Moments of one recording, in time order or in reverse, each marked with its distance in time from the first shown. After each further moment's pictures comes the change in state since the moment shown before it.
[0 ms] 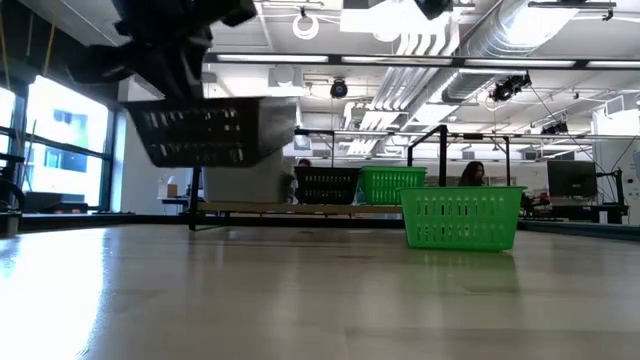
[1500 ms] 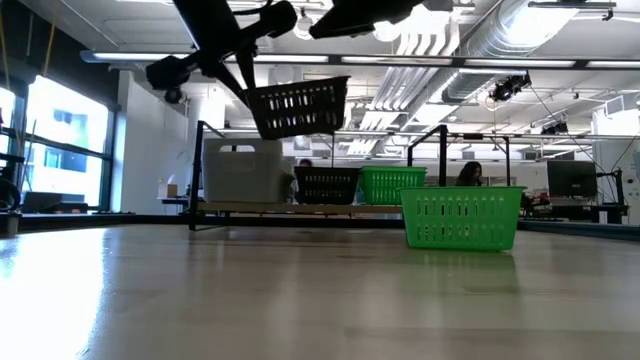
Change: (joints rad) left arm 0.288 0.001 0.075 0.131 0.039 0.034; right arm -0.204 0.232 0.186 -0.059 -0.317 -0.505
